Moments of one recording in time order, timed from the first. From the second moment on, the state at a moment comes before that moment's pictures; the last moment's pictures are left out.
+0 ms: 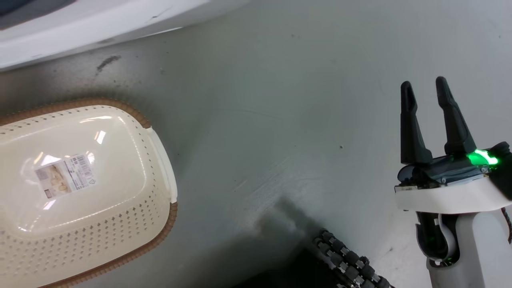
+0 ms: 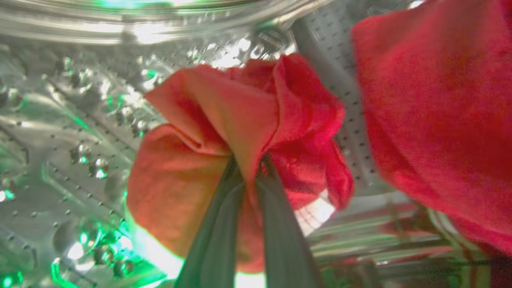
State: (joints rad) left arm -1.72 0.79 -0.53 0.75 -0.35 -0.09 0.72; right arm -0.28 -0.05 0.08 -0.06 0.33 0.13 -0.26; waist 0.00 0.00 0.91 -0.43
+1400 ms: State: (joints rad) left arm -0.78 0.38 -0.45 0.63 -0.47 -0.04 -0.26; right arm -0.09 -0.05 -0.09 0.01 0.05 0.13 -0.26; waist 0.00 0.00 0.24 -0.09
